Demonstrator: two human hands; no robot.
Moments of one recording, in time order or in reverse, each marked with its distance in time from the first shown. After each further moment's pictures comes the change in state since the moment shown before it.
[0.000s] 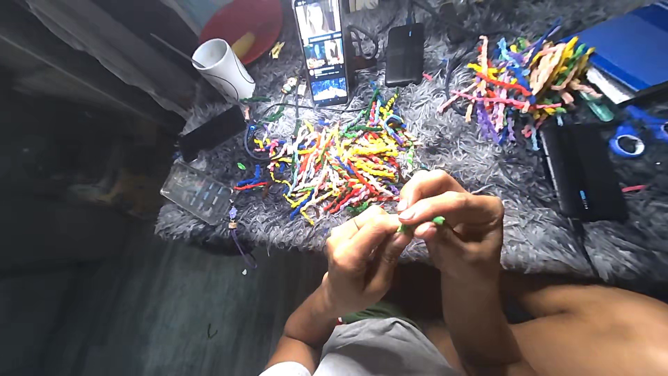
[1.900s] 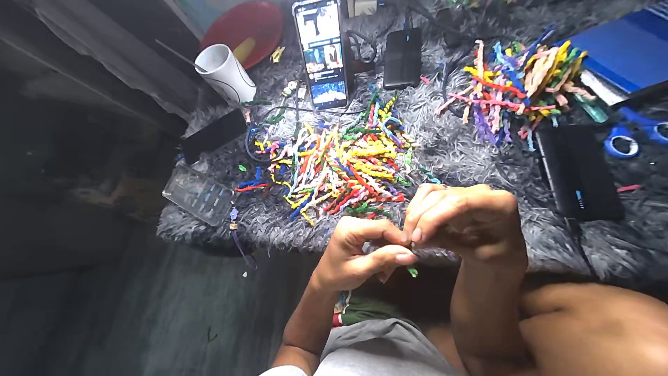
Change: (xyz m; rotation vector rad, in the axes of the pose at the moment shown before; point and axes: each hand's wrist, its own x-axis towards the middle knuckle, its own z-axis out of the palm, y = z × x) left_hand -0.002 -0.021 -0.015 -0.655 -0.323 -0.233; right_hand 0.009 -0.005 -0.041 -0.125 -0.376 -0.047
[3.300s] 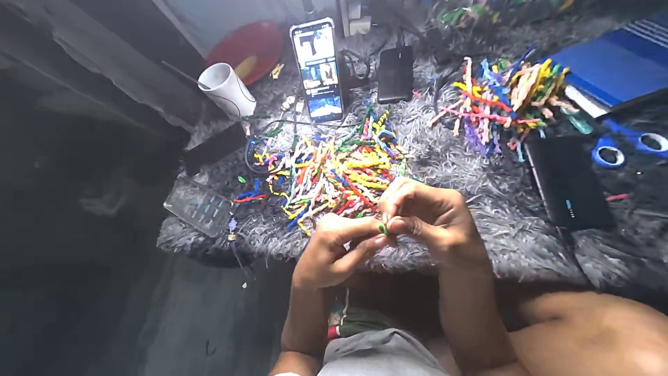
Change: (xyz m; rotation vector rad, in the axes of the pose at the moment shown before) left_hand 0.008 0.011 -0.024 0.367 -0.046 0.008; right_hand 0.007 0.009 0.020 0.152 0.211 0.231
